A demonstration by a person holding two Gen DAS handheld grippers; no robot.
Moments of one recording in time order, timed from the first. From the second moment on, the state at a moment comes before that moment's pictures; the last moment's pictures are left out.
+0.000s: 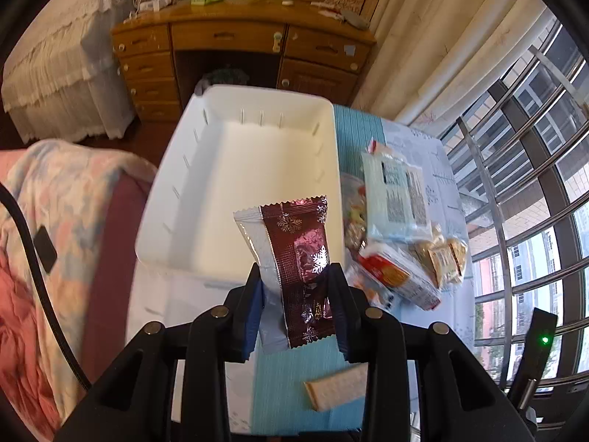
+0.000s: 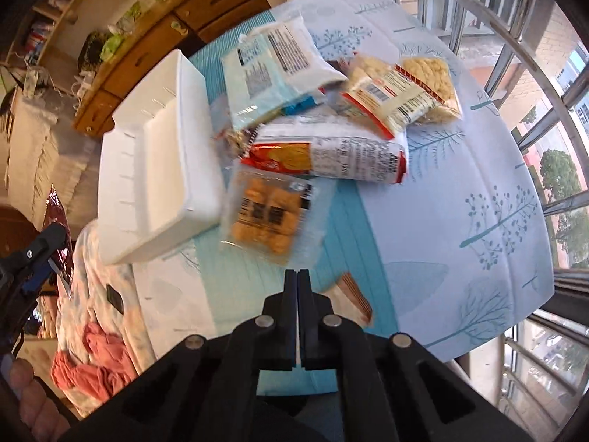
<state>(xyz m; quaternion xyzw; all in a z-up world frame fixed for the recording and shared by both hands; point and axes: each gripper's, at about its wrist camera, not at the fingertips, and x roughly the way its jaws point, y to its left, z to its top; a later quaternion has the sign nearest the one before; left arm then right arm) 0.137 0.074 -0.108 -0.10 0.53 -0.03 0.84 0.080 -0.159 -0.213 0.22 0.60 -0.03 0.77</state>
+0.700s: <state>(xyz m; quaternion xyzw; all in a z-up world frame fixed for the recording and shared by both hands) 0.180 0.132 -0.156 -0.05 0.49 -0.11 0.86 0.042 -0.149 -0.251 0.37 0.57 -0.13 0.72</state>
